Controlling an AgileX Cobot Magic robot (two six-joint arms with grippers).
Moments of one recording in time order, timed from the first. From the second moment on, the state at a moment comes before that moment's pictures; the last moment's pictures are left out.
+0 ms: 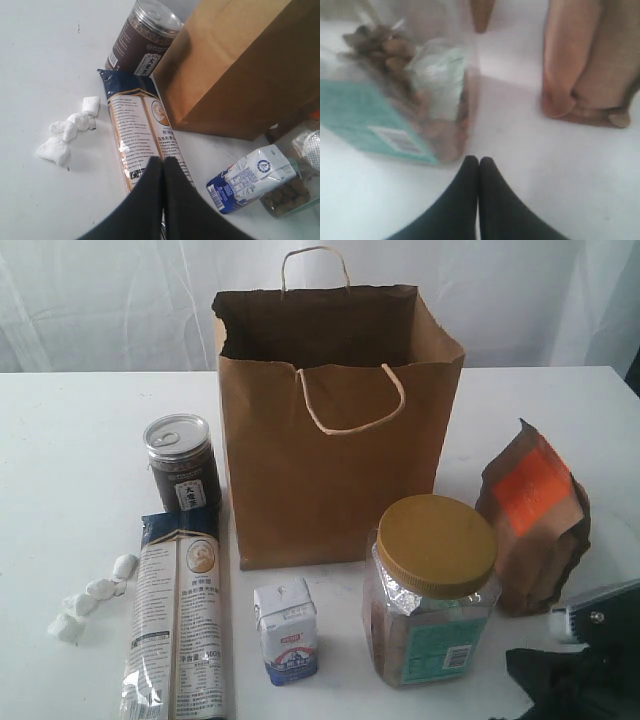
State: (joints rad) left arm -0.23 0.00 0.02 -0.65 0.40 0.08; right arm 0.56 1.14 0.00 0.14 -0.40 0.08
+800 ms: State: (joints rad) left arm -0.23 0.00 0.02 -0.65 0.40 0.08; right arm 0.92 1.14 0.00 0.18 -0.62 0.35
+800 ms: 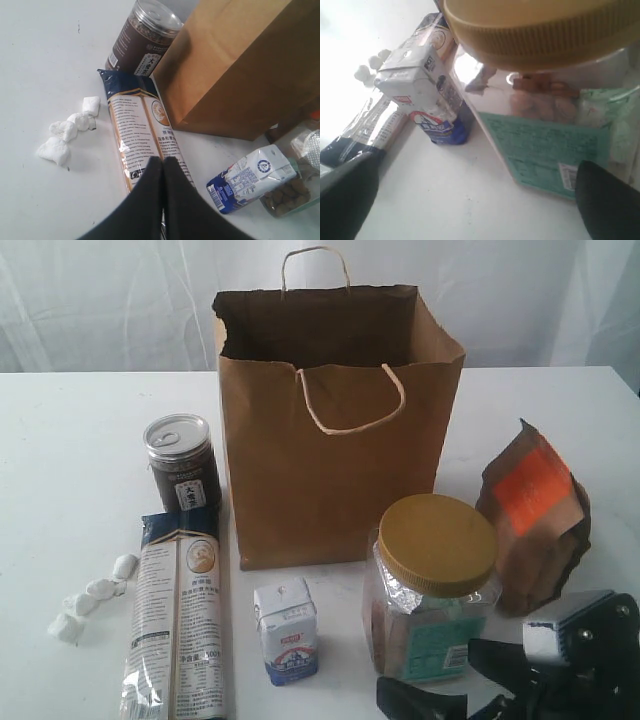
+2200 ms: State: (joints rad) left arm -0.23 0.00 0.02 -0.65 0.40 0.08; right arm 0.92 1.53 -0.17 0.54 -0.87 -0.03
